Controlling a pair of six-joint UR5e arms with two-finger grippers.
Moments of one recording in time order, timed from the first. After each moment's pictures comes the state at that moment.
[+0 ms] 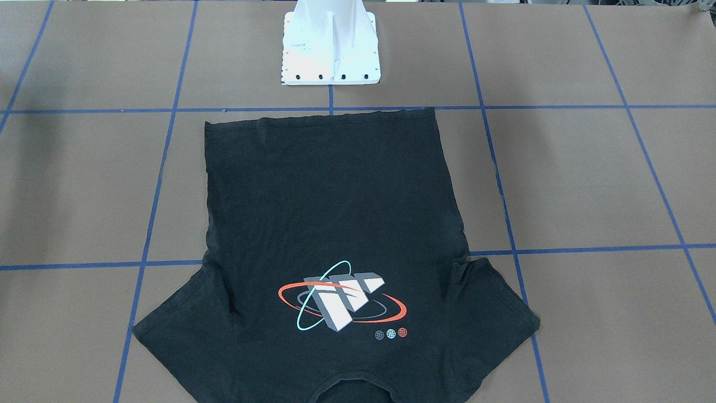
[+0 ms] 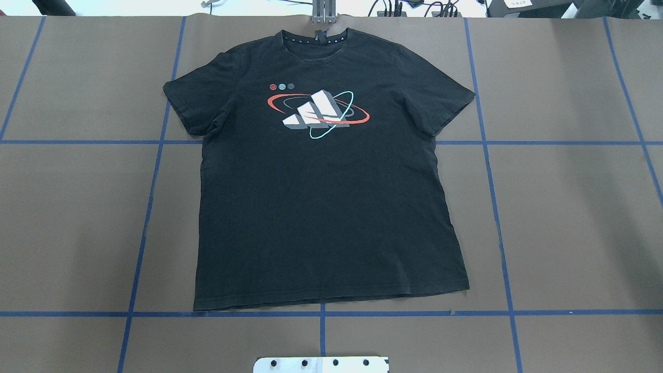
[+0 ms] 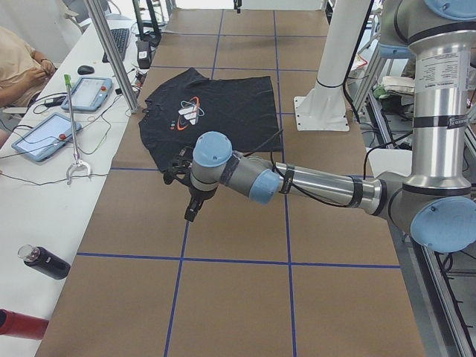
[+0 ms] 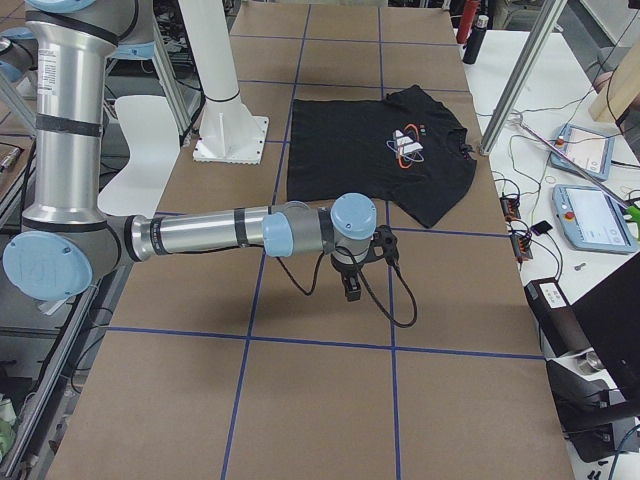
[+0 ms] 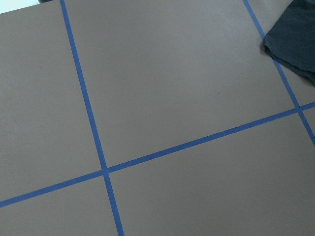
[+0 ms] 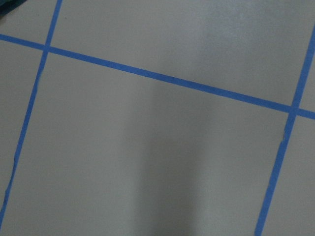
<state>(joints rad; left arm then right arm) -1.53 -1.50 -1.81 -1.86 -2.41 -0.06 1.42 -1.60 1.76 -1.53 2.49 0.00</state>
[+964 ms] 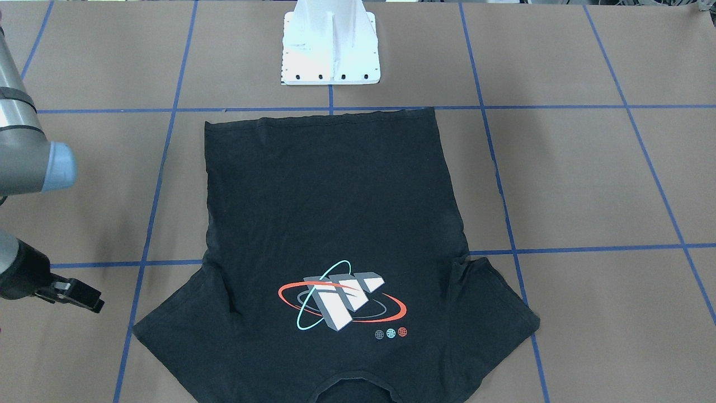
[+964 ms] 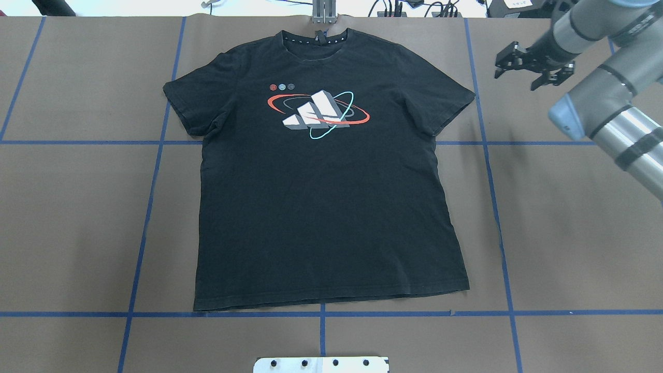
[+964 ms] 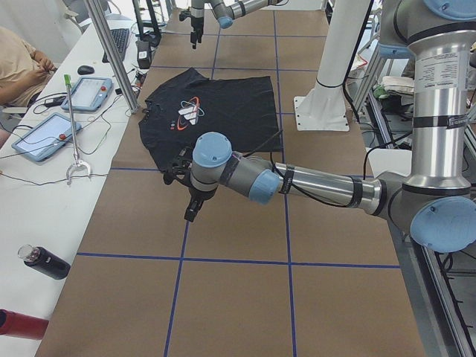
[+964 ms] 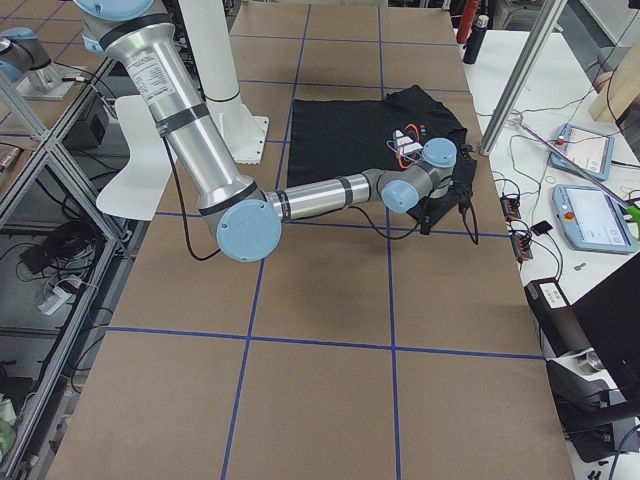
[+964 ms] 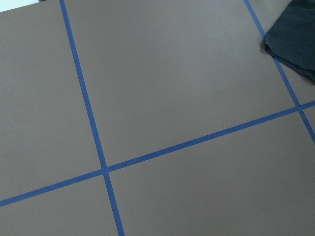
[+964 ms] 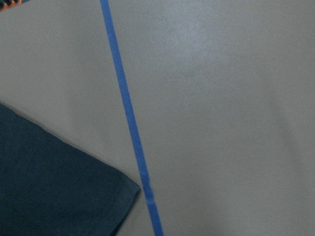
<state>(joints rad) -1.53 -1.50 -1.81 -1.86 -2.41 -0.05 1.09 -1.03 1.20 -1.04 2.20 1.11</state>
